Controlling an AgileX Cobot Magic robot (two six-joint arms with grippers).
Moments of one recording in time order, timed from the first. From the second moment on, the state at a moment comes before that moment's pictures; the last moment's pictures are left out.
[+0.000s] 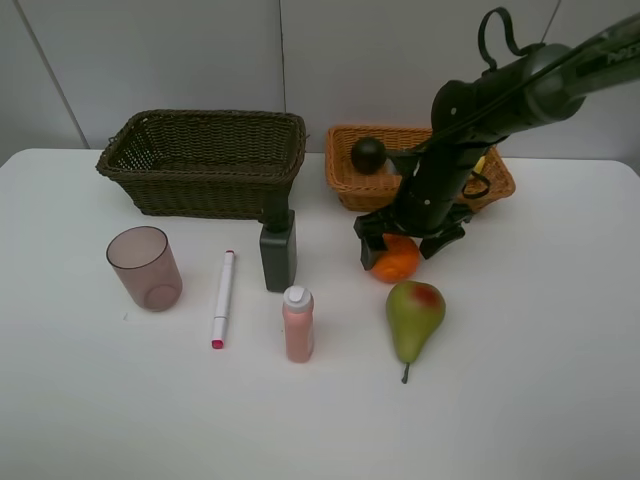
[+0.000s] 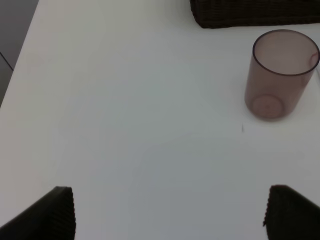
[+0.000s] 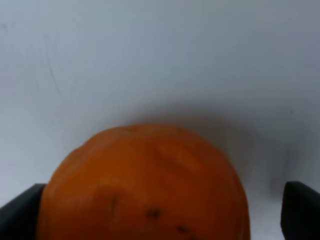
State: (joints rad) left arm -0.06 0.00 -0.45 0.04 1.16 -0.03; right arm 0.40 2.09 -1.32 0.10 0.74 -0.06
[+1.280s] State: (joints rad) left arm -0.06 0.00 -0.45 0.04 1.16 -0.03; right arm 0.40 2.09 -1.40 0.12 0.90 -0.06
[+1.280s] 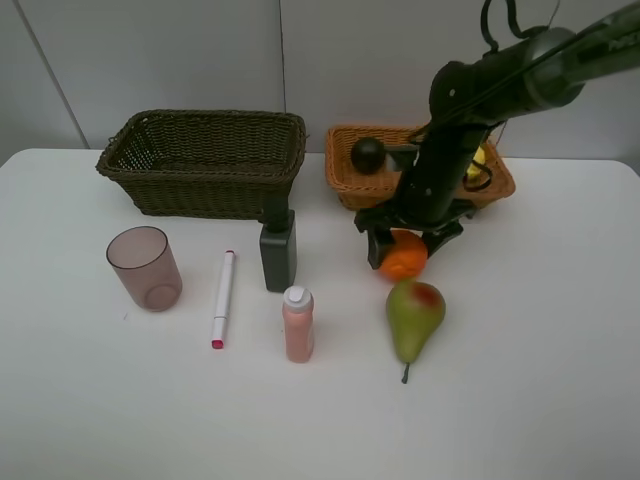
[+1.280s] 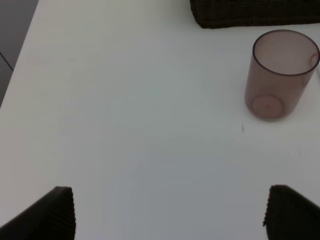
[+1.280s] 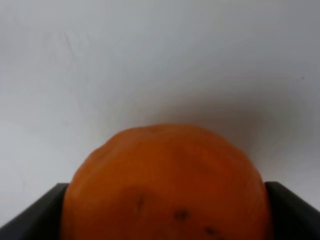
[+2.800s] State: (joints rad) left arm -0.06 0.00 -0.45 0.04 1.16 -0.03; right arm 0.27 2.15 -1.80 -0.17 0.64 -0.06
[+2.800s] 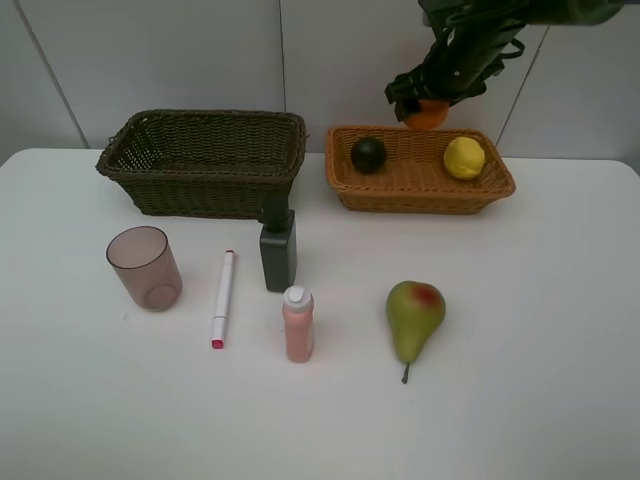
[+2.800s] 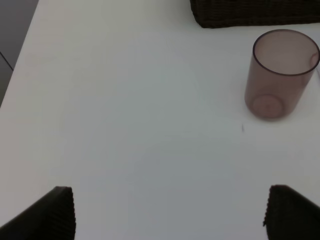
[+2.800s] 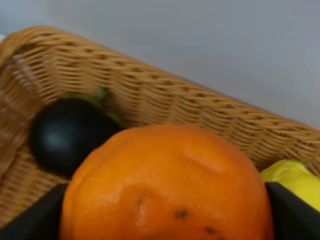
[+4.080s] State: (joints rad) left arm -0.06 0.00 -0.45 0.04 1.16 -0.03; right arm 0.24 2.23 -1.80 -0.17 0.61 -0.06
